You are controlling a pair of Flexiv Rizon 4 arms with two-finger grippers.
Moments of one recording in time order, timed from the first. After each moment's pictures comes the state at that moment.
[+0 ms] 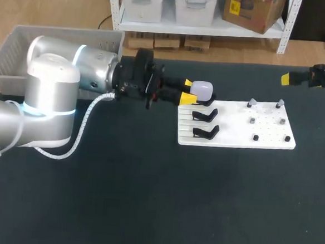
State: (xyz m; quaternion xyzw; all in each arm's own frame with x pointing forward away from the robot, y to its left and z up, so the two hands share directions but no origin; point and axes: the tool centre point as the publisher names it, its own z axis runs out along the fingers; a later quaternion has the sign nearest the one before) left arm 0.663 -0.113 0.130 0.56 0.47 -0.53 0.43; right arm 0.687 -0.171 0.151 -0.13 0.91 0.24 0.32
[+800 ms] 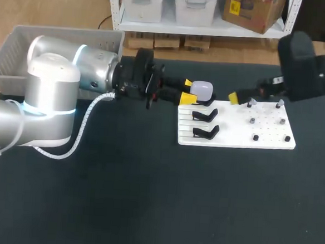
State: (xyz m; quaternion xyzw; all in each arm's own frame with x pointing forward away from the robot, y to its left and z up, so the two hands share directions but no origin) left arm 0.664 -0.113 0.130 0.56 0.47 -0.53 0.43; right arm 0.610 -0.043 0.181 -0.23 0.90 0.24 0.28
